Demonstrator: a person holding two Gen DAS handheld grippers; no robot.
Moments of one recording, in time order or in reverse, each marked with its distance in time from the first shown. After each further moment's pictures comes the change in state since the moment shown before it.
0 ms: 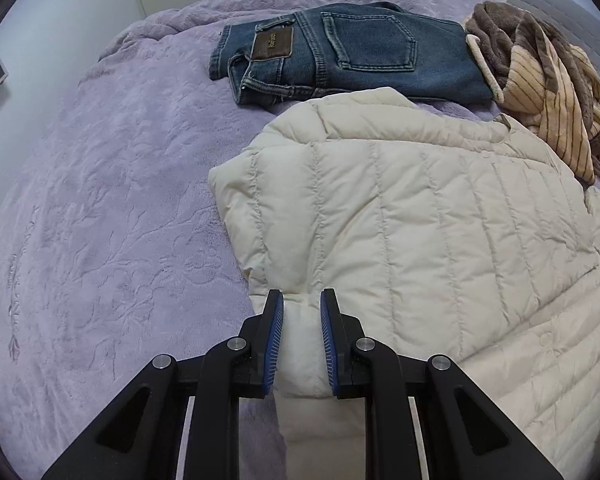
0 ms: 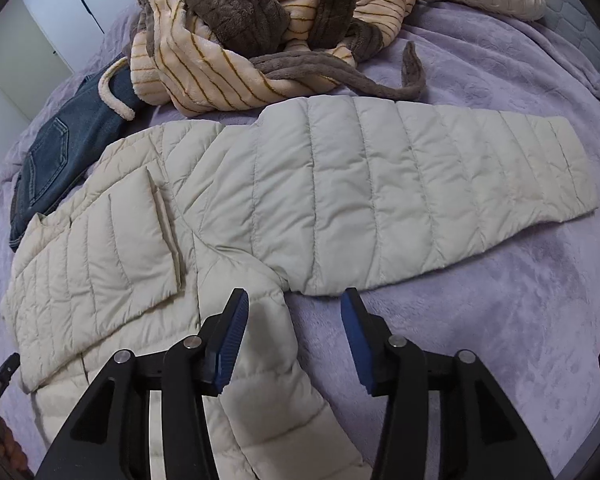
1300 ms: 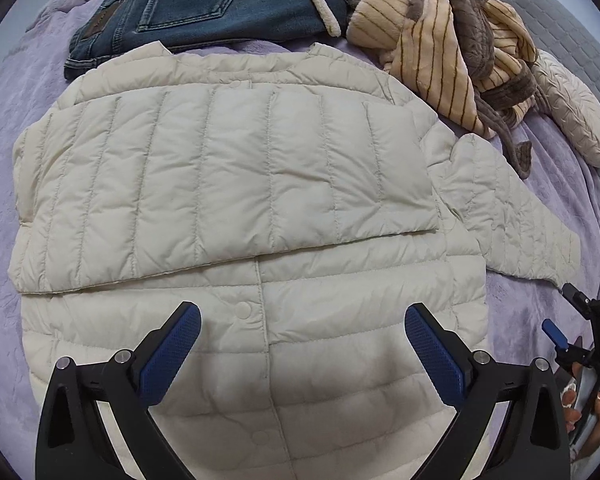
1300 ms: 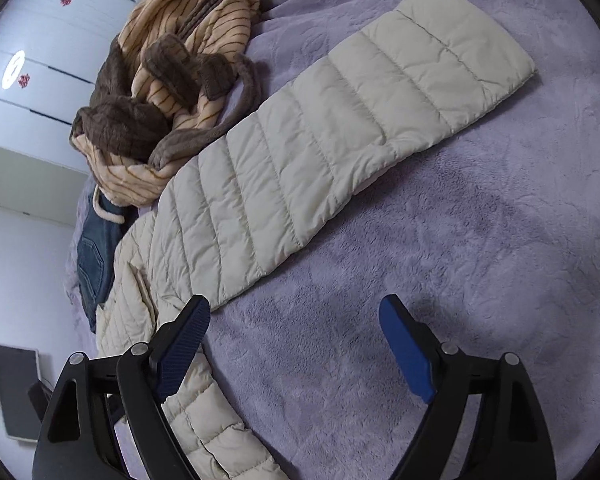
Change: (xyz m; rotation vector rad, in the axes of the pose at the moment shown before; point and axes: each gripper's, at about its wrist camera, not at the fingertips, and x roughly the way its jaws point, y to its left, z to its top) left arm -0.017 -0.193 -0.015 -0.031 0.172 -0.273; right arm -0.011 -0.191 -0.003 0.433 0.033 0.334
